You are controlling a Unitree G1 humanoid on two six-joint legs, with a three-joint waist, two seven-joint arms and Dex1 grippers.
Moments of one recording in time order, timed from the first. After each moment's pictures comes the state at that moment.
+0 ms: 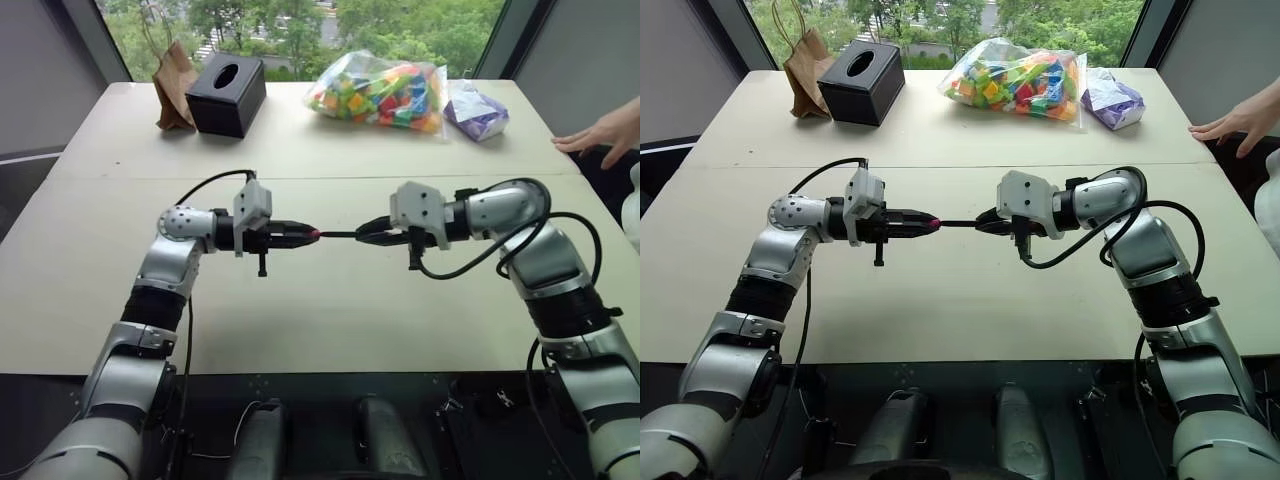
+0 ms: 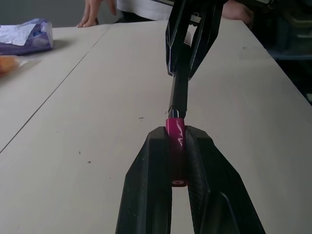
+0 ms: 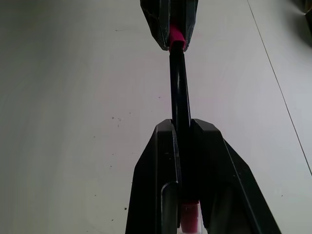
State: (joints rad) left arm -0.72 0.45 -0.11 0.41 -0.28 0.02 -1.34; right arm -0.72 -0.68 0.22 0.00 0.10 0.25 1.23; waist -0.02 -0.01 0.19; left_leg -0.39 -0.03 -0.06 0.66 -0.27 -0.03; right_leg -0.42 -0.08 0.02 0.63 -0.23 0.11
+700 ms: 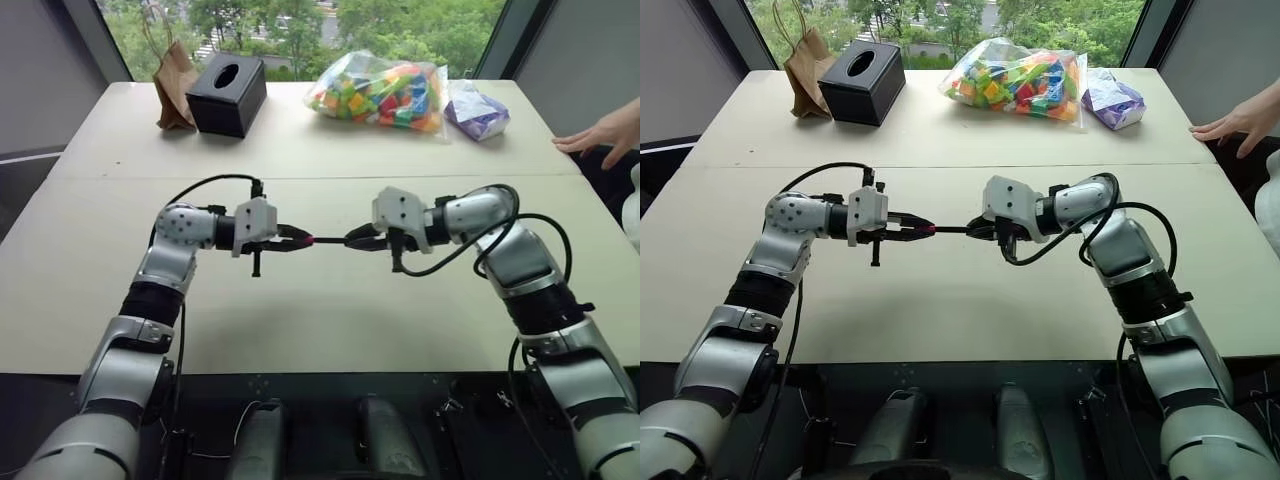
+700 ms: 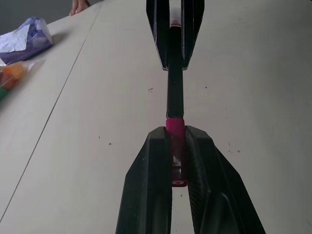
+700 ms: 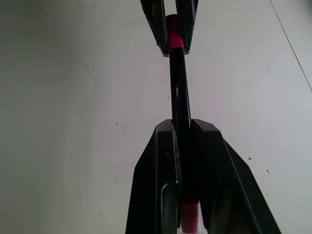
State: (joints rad) left arm -0.75 0.46 -0.14 0.52 -0.12 -0.31 -1.33; right arm -0.75 -0.59 0.27 0.07 0.05 0.30 1.22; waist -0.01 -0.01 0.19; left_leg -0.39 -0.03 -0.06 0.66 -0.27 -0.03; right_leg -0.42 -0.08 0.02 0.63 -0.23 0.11
